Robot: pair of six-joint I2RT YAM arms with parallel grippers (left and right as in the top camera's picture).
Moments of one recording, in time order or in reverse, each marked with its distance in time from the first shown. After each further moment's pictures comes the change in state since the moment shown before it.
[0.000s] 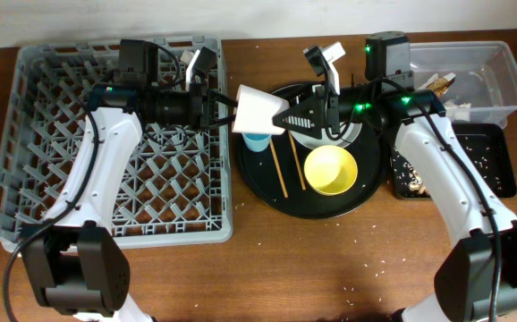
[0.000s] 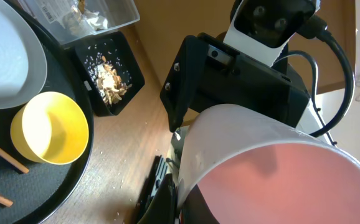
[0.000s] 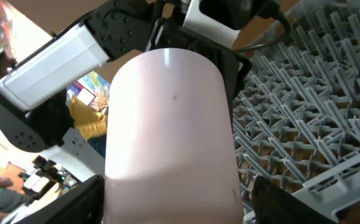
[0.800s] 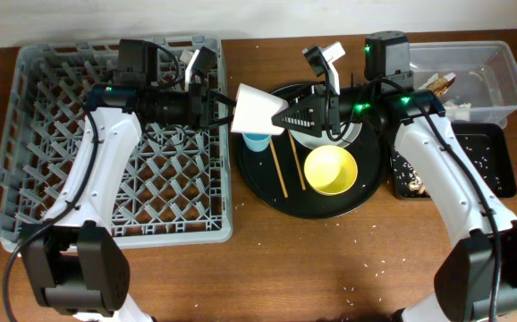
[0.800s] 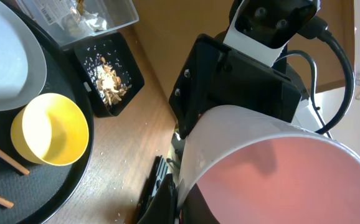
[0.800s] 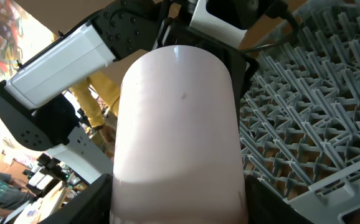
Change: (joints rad) left arm 0.001 0.000 0.000 0.002 0.005 0.008; right arm 0.005 0.000 0.000 0.006 -0.016 0.002
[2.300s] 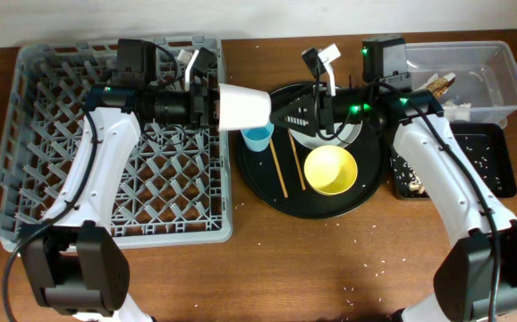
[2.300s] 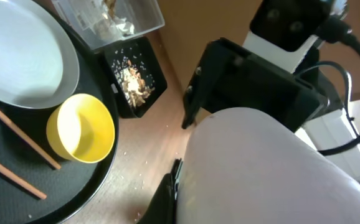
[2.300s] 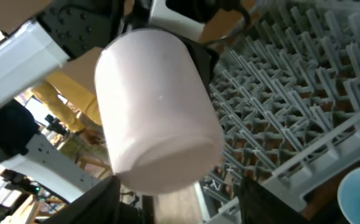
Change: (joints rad) left arm 0.004 0.000 0.000 0.004 -0.099 0.000; right arm 0.007 0.002 -0.001 -0.026 0.142 -0.010
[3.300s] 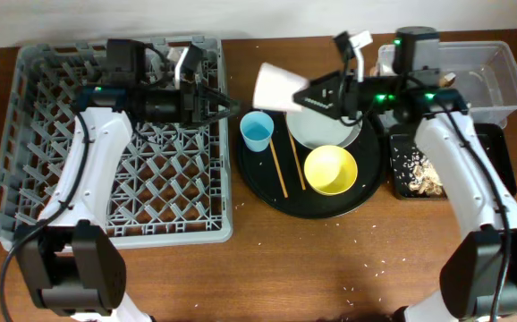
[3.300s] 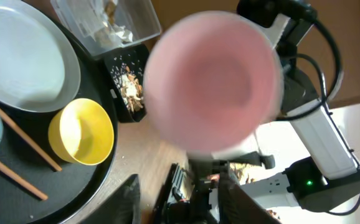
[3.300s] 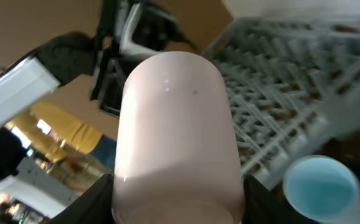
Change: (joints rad) left arm 0.046 0.000 0.000 -0.002 0.030 0.000; right arm -0.130 0.000 -0.002 0.046 0.010 0.075
